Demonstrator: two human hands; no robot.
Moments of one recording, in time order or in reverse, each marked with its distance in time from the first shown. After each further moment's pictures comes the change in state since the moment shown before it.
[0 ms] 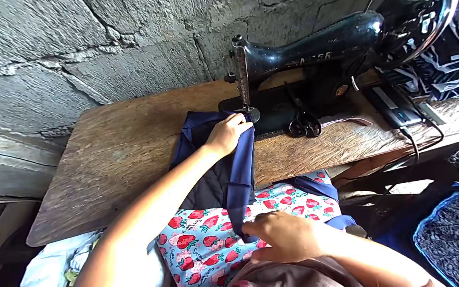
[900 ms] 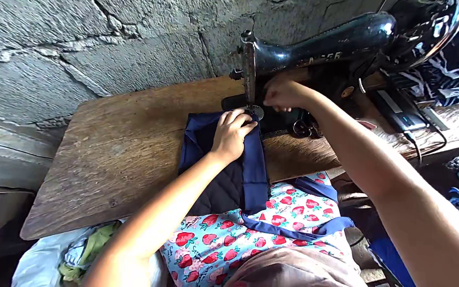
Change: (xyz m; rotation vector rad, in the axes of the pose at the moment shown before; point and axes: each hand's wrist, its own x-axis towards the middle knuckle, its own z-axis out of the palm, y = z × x) left_hand -0.011 0.017 0.010 0.080 0.109 -0.126; right_hand 0.067 0.101 -0.226 -0.100 0.511 0.468
